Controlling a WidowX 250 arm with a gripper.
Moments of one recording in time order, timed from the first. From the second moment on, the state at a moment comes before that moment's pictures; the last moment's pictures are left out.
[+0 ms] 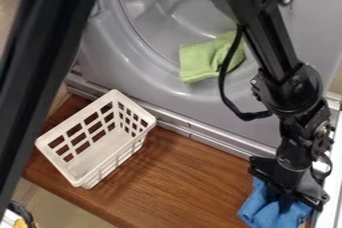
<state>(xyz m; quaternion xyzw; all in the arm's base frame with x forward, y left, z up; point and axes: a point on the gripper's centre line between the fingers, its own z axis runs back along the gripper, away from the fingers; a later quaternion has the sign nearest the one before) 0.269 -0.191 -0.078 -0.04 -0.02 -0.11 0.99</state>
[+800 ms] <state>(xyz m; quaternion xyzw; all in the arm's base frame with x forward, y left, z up) 0.230 -0.108 0.013 -0.06 -0.06 -0.09 0.99</state>
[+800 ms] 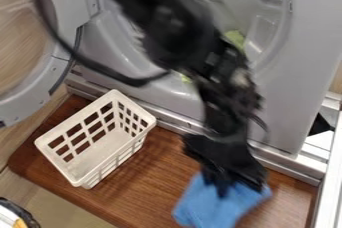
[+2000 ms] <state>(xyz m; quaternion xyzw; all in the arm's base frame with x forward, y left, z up) 0.222 0.048 0.051 -0.08 -0.07 0.03 0.99</state>
